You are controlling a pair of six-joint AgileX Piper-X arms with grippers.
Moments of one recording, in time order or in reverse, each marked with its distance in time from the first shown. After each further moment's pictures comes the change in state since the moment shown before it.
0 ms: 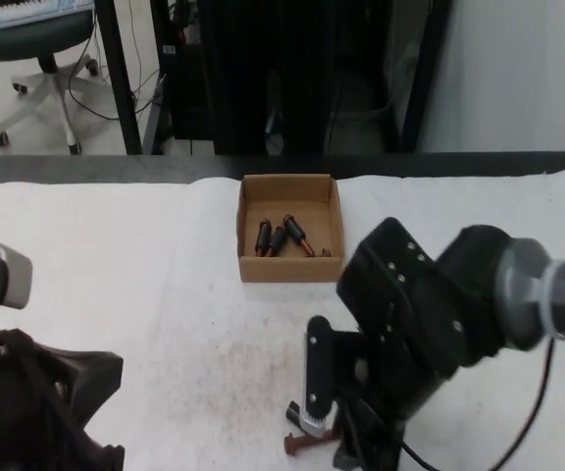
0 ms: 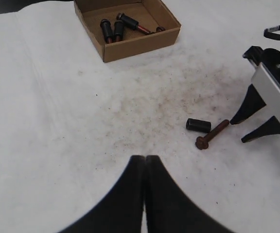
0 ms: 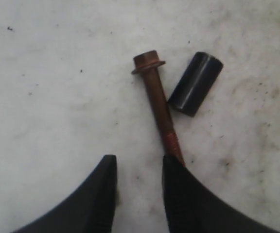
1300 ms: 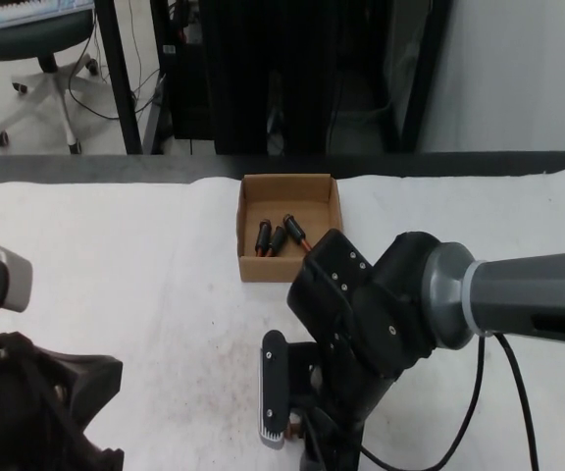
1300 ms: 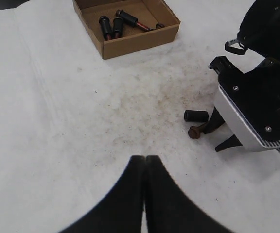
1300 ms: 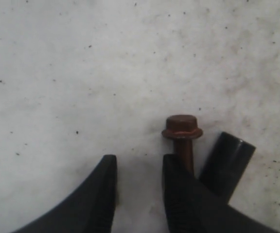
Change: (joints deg) left arm 0.0 0.0 0.0 0.6 0.1 0.0; right arm 4.3 7.0 -5.5 -0.6 1.2 -0.5
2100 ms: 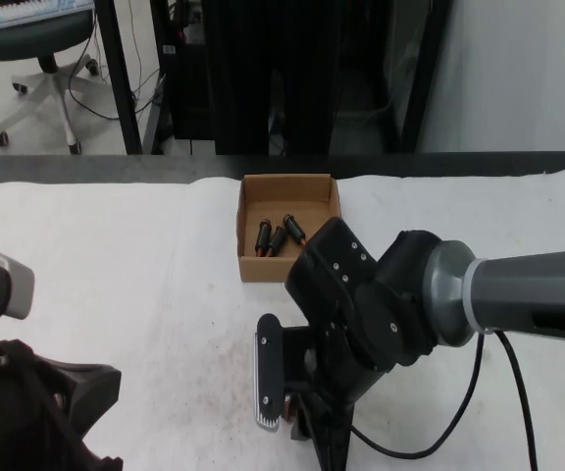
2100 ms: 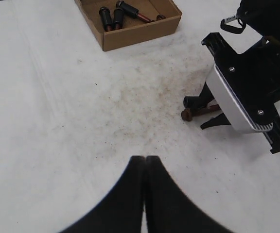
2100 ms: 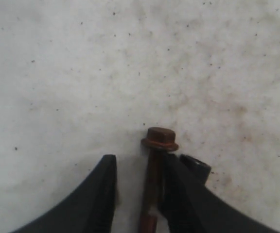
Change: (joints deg) left arm 0.0 0.0 0.0 1.5 0.0 0.0; right arm -0.9 0.5 0.0 -6.4 3.2 -2.9
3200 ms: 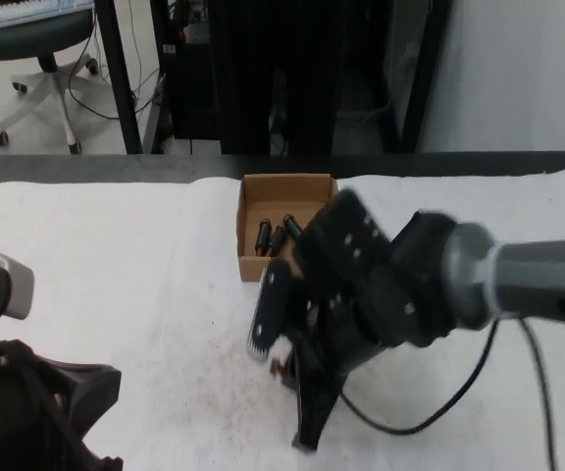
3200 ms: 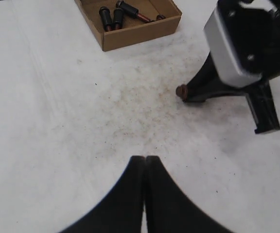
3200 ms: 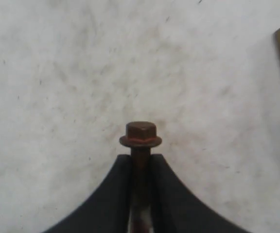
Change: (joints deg) left arm 0.0 0.0 0.0 0.0 0.0 0.0; right arm -0.6 -4.6 -0.3 -4.8 1.3 16.2
